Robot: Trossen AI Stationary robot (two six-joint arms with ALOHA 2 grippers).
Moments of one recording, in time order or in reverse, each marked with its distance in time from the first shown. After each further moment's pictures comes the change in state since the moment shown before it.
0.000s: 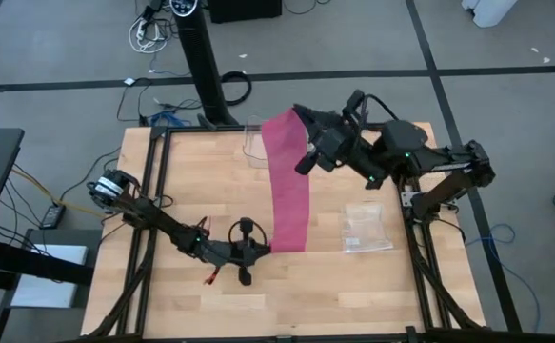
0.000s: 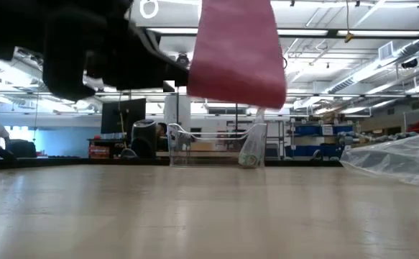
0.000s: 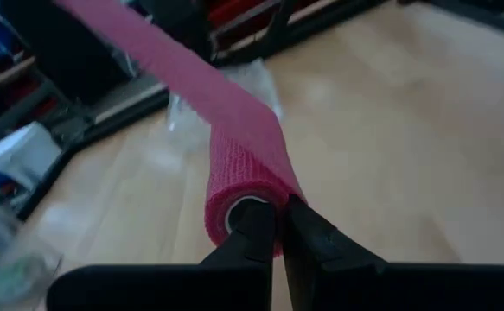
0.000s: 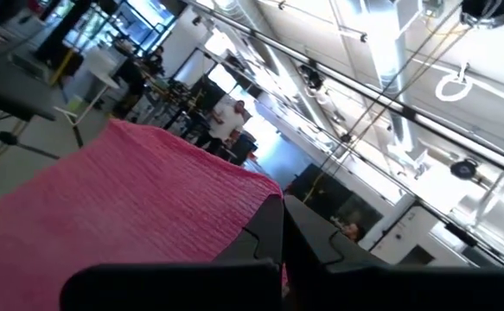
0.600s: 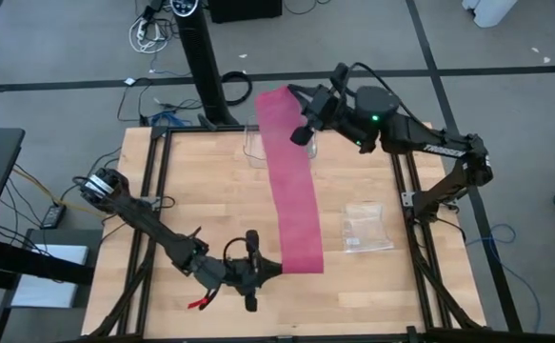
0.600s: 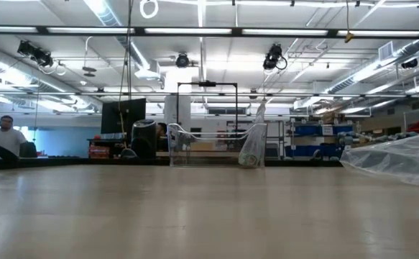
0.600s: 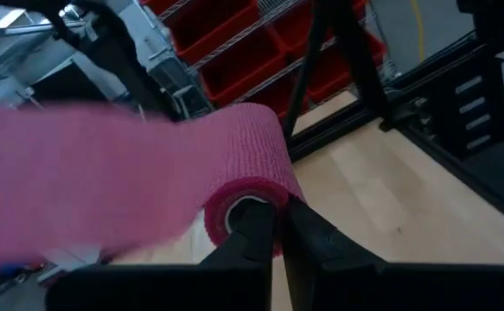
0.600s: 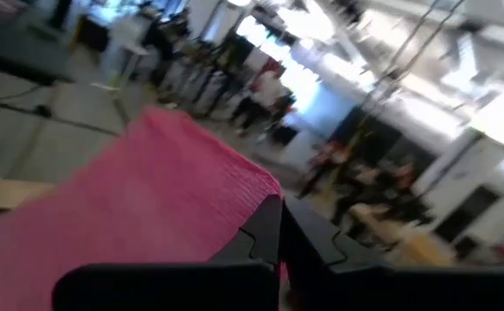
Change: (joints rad) left arm -0.134 -0.078 0.401 -0.317 -0.104 0.159; right arm -0.278 0.000 0.000 -0.289 -0.252 0.381
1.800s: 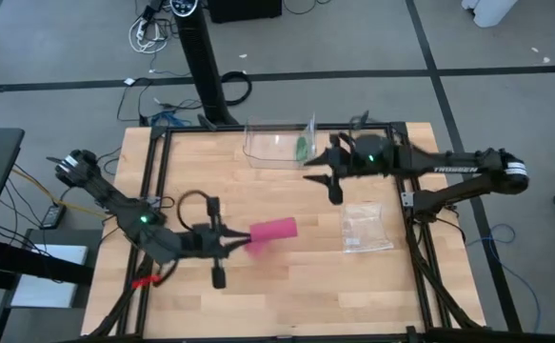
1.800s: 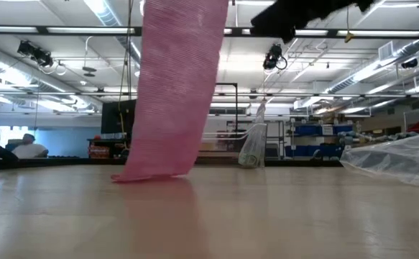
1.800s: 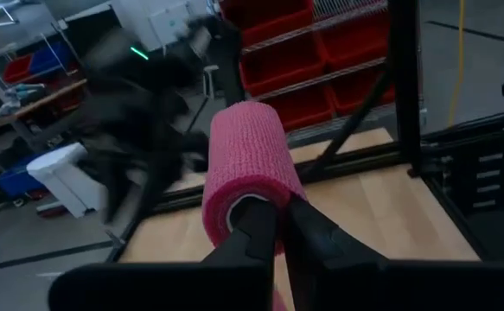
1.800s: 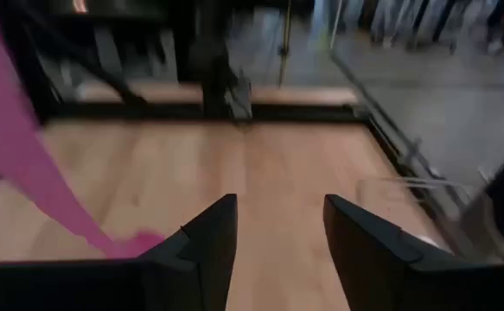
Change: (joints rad) left arm -0.025 -0.356 0.149 -0.527 -0.125 -0.271; right arm -0.048 -0.388 -0.910 0.182 -0.625 0.501
